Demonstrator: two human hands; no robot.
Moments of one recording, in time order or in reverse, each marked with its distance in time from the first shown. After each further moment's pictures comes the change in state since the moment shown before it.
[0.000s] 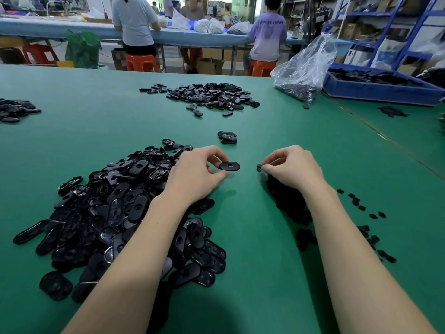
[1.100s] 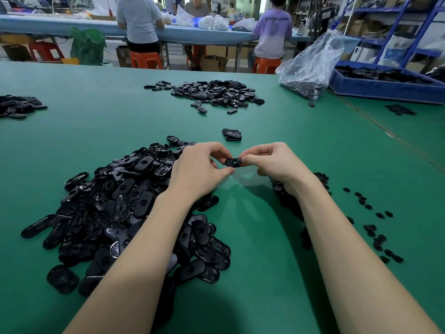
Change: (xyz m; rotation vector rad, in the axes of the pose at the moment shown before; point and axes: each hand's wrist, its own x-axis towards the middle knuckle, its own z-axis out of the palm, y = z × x) left_hand 0.002 -0.003 0.001 -0.016 0.061 0.013; right_hand -0.015 -0.040 0.017 0.527 -0.209 -0.061
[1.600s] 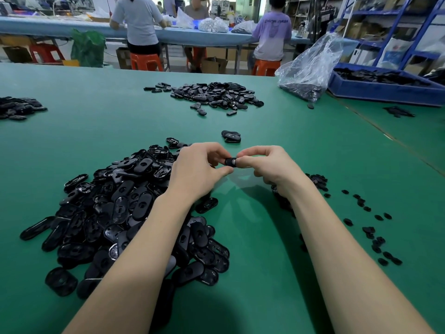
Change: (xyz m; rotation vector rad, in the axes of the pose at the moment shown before) left_hand -0.002 0.004 -0.003 -0.068 0.051 -0.002; right_hand 0.002 0.000 0.007 0.051 0.037 0.076
